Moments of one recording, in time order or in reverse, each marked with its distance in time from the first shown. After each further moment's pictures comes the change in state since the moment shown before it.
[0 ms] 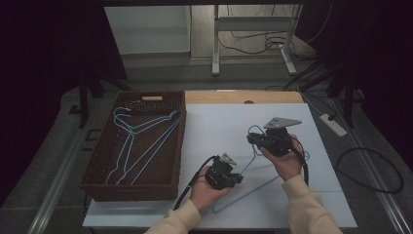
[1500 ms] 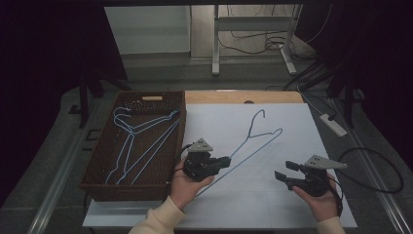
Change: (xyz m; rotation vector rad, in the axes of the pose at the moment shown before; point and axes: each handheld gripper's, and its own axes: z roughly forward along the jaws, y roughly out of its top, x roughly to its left) left arm -0.004 0.011 -0.096 -0.260 -0.021 -0.024; right arm -0.010 -0.113 -0.076 -0.051 -0.011 0.130
